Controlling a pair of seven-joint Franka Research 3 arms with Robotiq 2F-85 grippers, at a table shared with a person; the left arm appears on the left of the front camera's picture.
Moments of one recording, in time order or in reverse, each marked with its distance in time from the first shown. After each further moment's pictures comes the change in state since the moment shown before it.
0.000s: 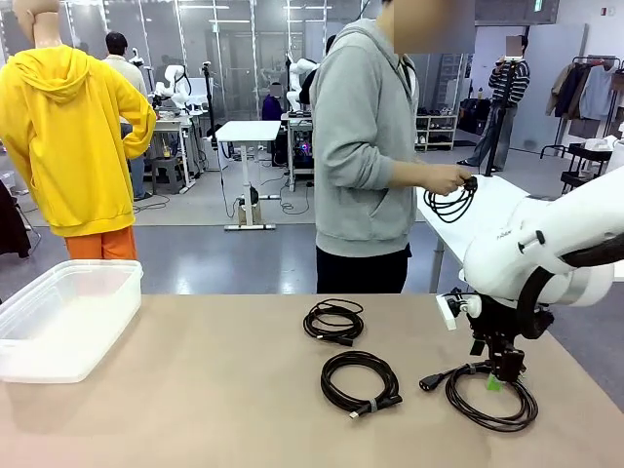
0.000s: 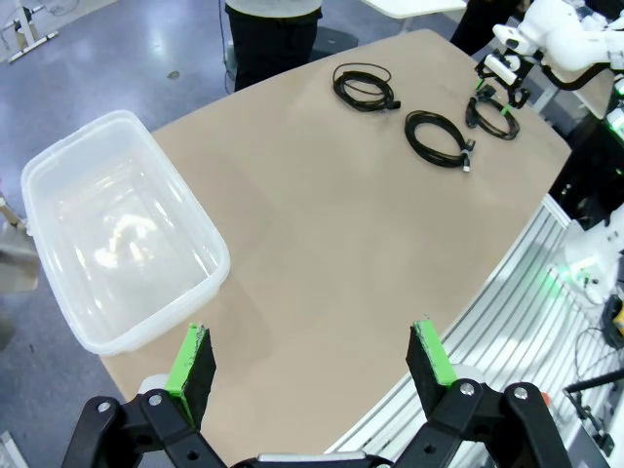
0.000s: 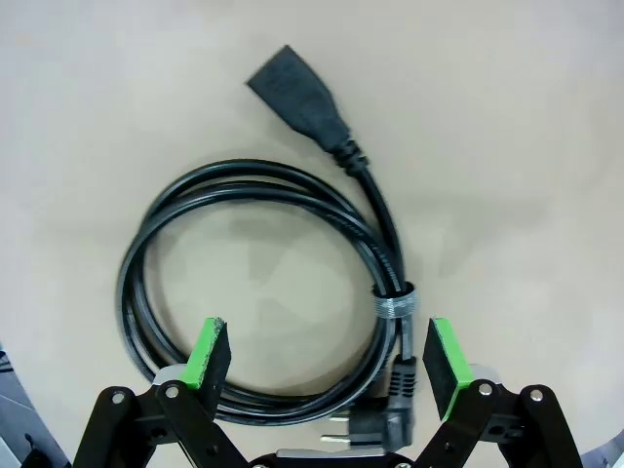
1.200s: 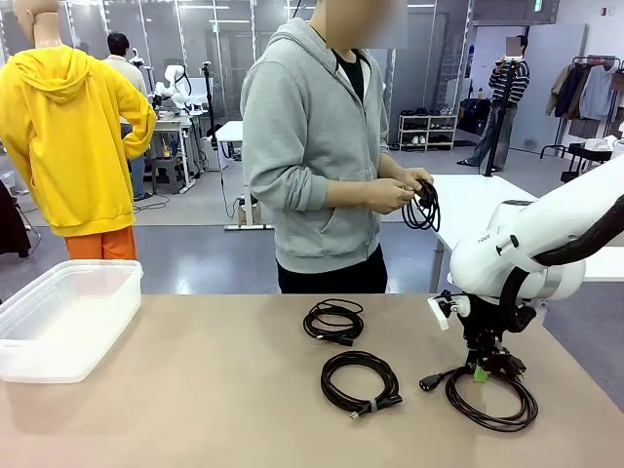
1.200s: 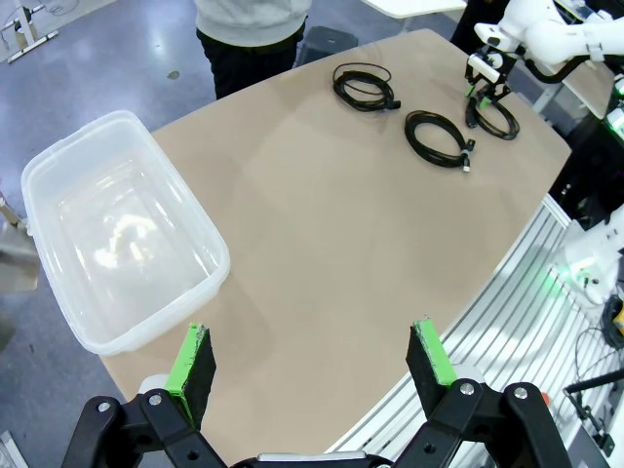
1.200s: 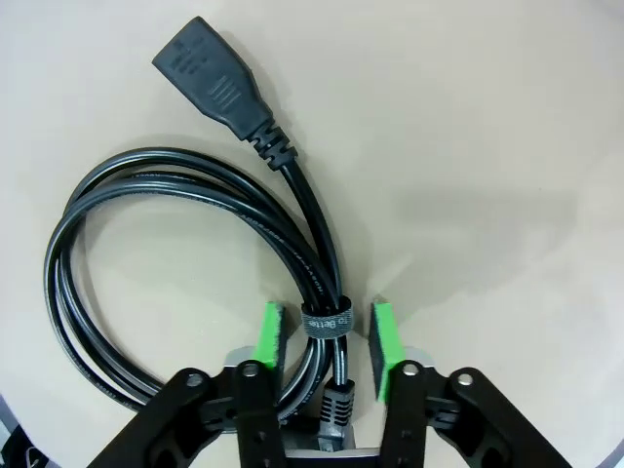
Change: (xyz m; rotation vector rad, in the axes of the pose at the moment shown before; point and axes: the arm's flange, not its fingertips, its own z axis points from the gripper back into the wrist) left arm 0.000 0.000 0.000 0.000 0.000 0.000; right arm 0.001 -0.037 -0.020 0.037 0.040 0.052
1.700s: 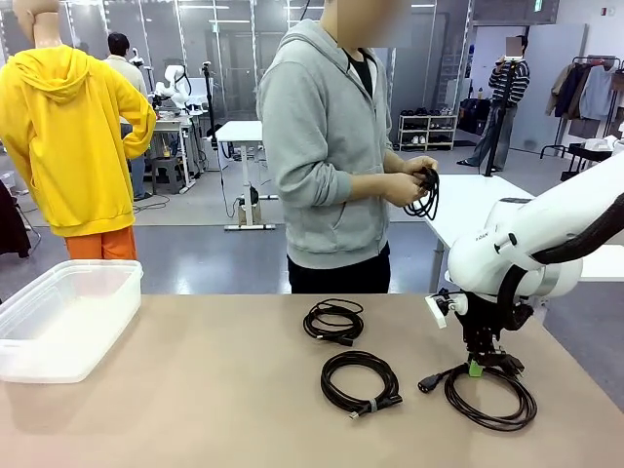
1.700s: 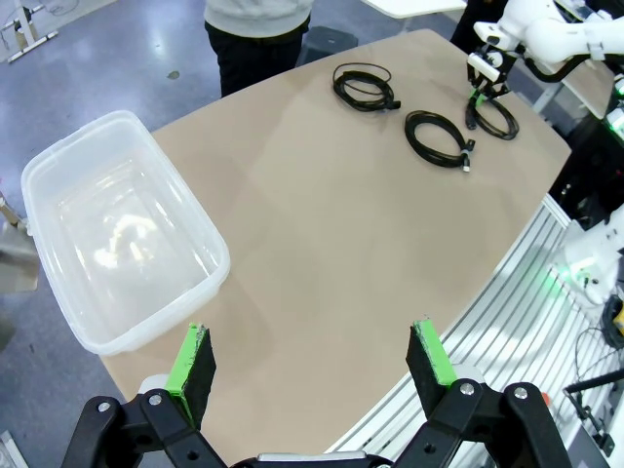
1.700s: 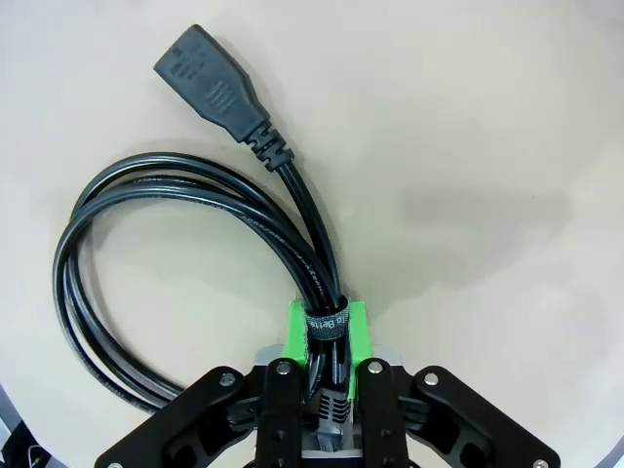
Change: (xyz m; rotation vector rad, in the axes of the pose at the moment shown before) left arm 0.000 0.000 0.000 0.000 0.000 0.000; right arm 0.005 0.000 0.006 0.009 0.001 0.000
